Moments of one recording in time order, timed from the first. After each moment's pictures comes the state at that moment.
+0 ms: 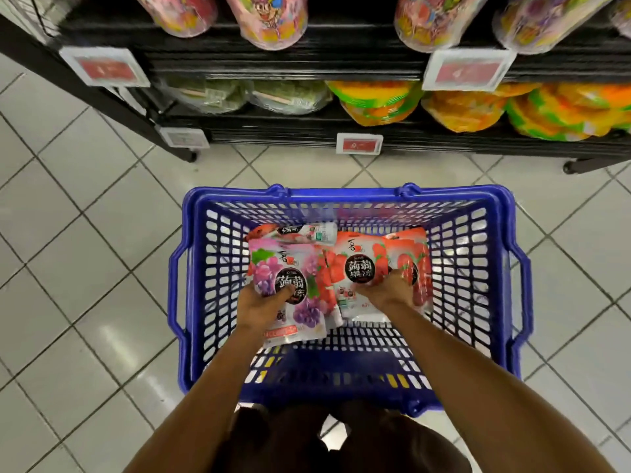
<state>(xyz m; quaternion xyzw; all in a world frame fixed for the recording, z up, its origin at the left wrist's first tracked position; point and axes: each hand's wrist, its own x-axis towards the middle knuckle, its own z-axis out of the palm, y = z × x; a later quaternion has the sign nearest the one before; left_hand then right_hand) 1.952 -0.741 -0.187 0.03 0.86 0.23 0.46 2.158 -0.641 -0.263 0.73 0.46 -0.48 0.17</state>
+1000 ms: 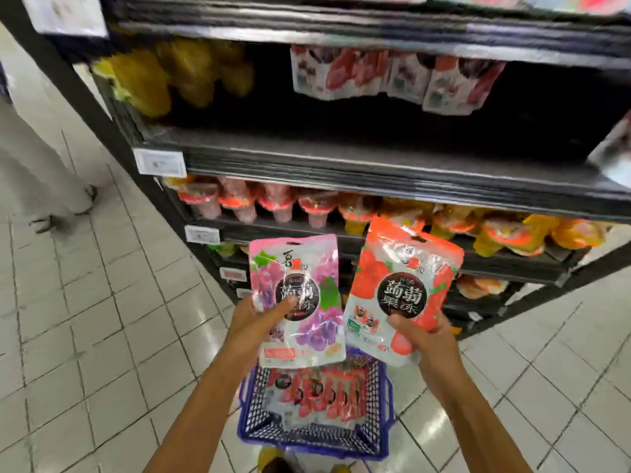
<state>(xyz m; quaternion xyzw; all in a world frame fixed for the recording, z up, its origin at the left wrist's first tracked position) 1.960 -0.678 0.465 0.20 0.66 0.54 0.48 2.216 -0.573 0.443 0.46 0.42 -0.70 -0.35</state>
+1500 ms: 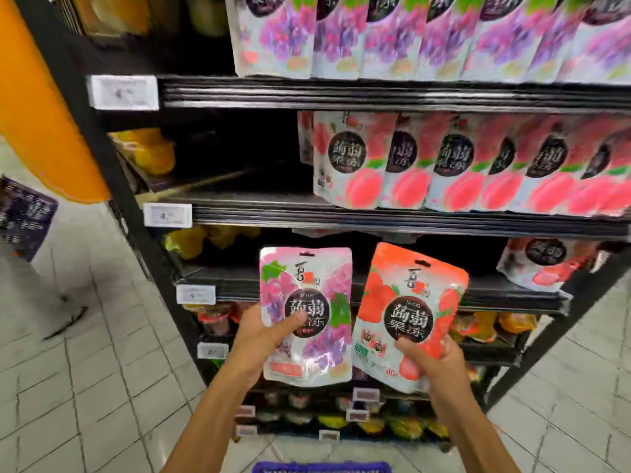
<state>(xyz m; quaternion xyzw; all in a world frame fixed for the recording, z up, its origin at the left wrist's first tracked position) 1.916 -0.635 0.647 0.39 0.55 0.60 0.42 2.190 -0.560 0.604 0.41 0.49 -0.62 -0.46</state>
